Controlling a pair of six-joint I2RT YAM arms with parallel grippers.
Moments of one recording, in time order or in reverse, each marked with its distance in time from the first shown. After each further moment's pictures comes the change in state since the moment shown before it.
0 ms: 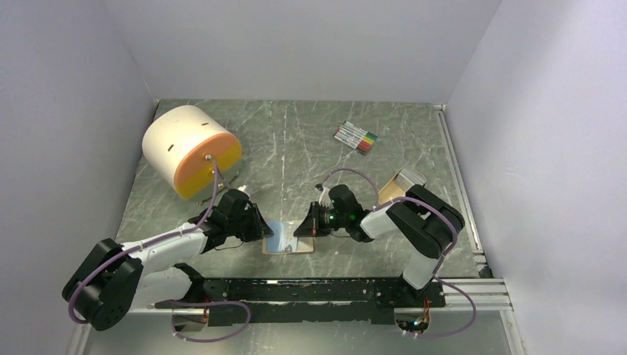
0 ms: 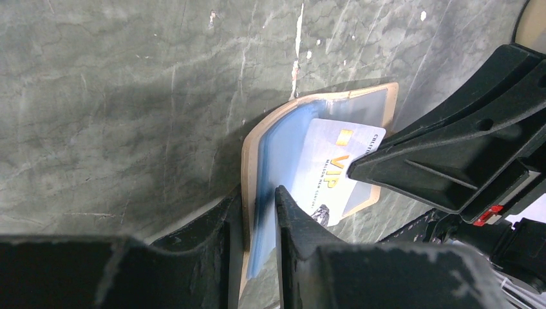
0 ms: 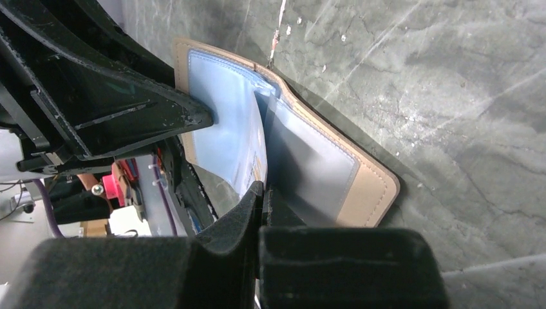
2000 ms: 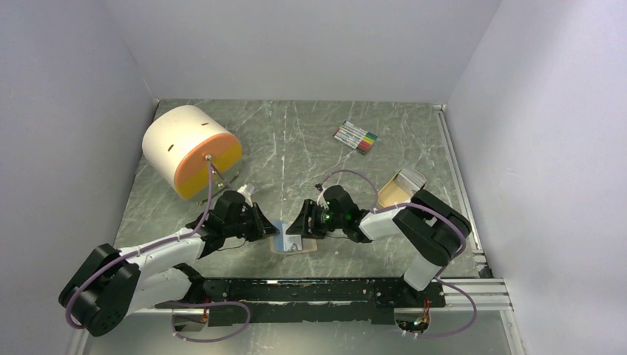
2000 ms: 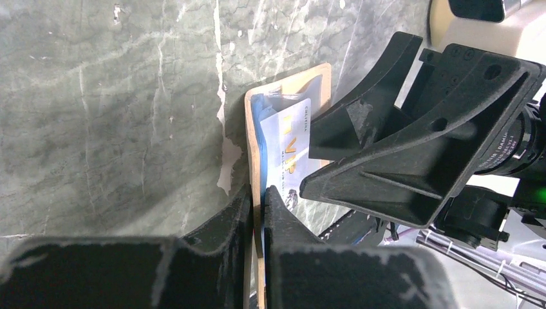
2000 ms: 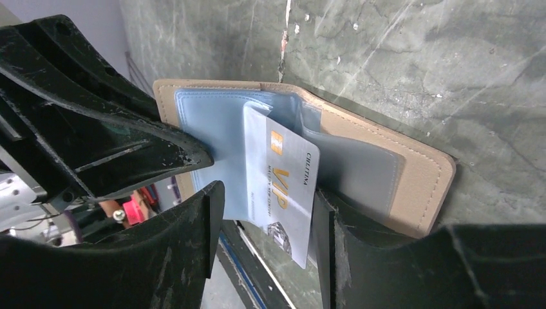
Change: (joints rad) left arm 0.000 -0.038 -0.055 0.163 0.117 -0.071; right arm 0.055 -0.054 0.024 -0.084 0.103 0.142
